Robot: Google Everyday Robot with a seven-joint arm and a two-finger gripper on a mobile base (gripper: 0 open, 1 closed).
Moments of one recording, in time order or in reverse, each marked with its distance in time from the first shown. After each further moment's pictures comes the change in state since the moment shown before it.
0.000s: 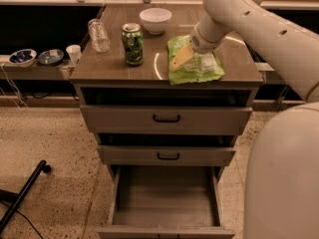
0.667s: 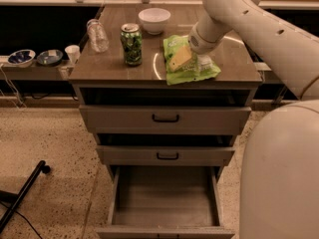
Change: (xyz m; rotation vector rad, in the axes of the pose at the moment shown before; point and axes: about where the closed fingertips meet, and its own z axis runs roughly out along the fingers) arm -0.001 0.009 0.006 -0.051 0.020 0.006
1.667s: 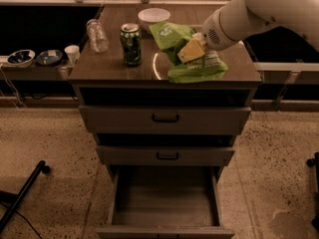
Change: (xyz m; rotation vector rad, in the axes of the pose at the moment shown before) arm 0.014 0.056 -0.123 -0.032 -0.304 -0.209
